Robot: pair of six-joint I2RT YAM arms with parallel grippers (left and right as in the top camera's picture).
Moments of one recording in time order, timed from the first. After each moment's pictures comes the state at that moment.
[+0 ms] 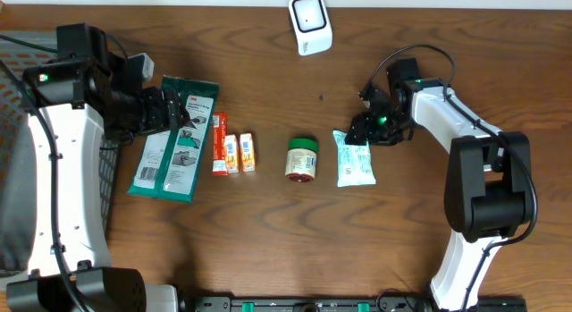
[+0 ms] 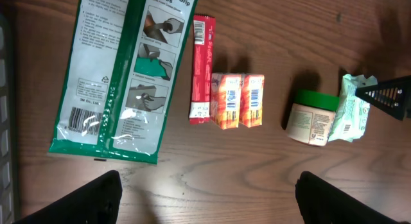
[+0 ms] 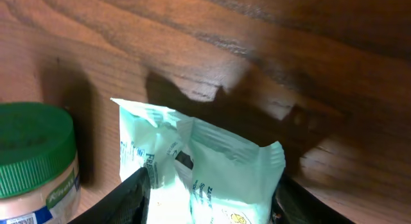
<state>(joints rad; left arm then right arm) 0.16 1.58 1.63 -1.38 0.33 -0.02 0.14 2.07 1.38 -0.80 -0.45 0.02</state>
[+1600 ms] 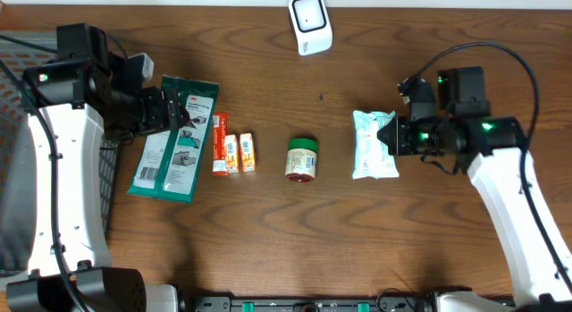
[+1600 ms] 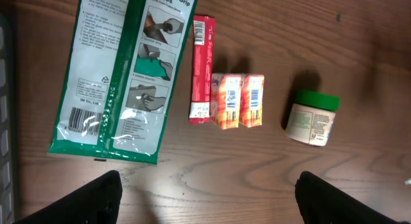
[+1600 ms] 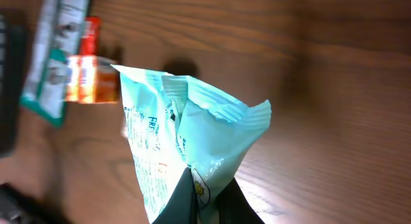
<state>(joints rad) 0.16 1.58 1.63 -1.38 0.33 -0.02 0.11 1.40 1.19 -0.89 -0.45 0.11</state>
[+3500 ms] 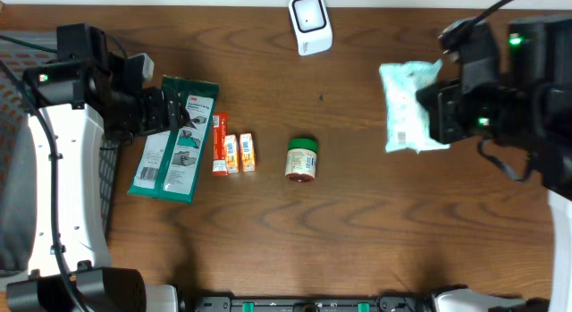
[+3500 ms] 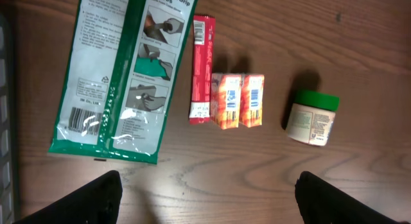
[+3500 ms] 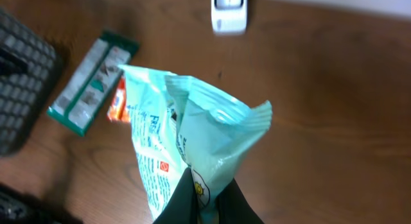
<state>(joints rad) 0.16 1.58 1.63 -1.38 0.33 -0.02 0.23 1.45 2.15 -1.53 -0.21 0.03</state>
